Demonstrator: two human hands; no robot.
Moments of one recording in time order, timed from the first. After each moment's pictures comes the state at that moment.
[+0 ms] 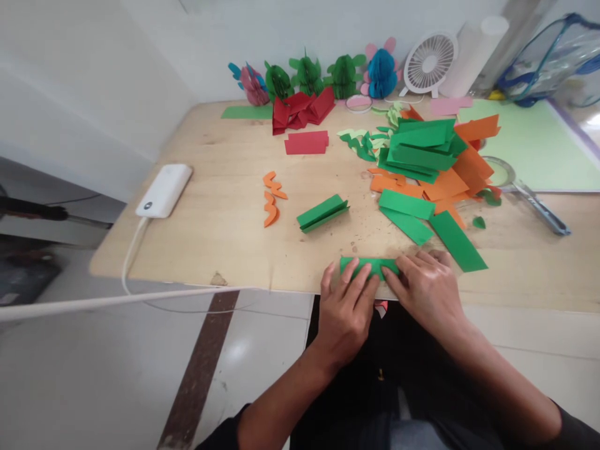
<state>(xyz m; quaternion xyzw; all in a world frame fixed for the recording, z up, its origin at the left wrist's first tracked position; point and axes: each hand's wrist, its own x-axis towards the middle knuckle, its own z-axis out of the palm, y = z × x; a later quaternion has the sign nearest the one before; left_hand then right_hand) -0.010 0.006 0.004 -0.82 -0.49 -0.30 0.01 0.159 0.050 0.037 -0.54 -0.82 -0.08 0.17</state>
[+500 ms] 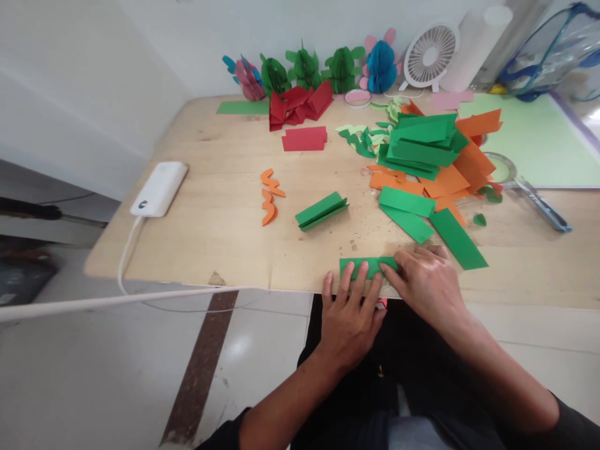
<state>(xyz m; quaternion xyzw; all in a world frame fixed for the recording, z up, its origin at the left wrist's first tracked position) -0.002 -0.009 -0.014 -0.82 -0.53 -0.23 0.03 0.160 0.057 0.035 -0.54 -0.83 -0.07 0.13</state>
